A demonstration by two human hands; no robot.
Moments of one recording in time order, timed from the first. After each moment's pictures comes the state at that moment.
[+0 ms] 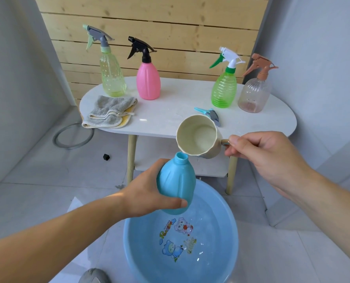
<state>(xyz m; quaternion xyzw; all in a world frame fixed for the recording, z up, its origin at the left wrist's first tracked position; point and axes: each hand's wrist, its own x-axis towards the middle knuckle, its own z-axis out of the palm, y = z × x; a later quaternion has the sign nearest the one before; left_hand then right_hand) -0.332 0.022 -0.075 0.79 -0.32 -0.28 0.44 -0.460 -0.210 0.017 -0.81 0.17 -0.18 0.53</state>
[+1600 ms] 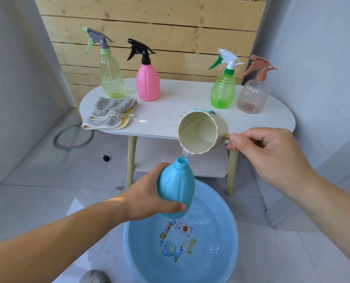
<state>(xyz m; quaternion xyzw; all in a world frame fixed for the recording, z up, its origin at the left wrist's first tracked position) -0.334 0.025 -0.081 0.79 -0.33 -0.30 0.44 -0.463 -0.211 0.022 -0.86 0.13 -0.25 0.44</state>
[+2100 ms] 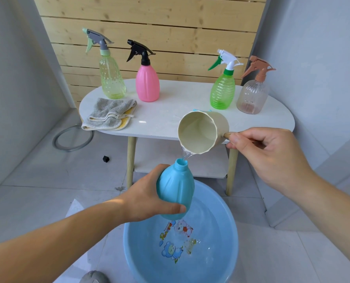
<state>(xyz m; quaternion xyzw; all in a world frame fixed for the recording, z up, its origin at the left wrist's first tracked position) -0.333 0.025 -0.083 0.79 -0.33 -0.30 0.43 -0.464 -0.213 0.020 -0.85 0.11 -0.26 0.44</state>
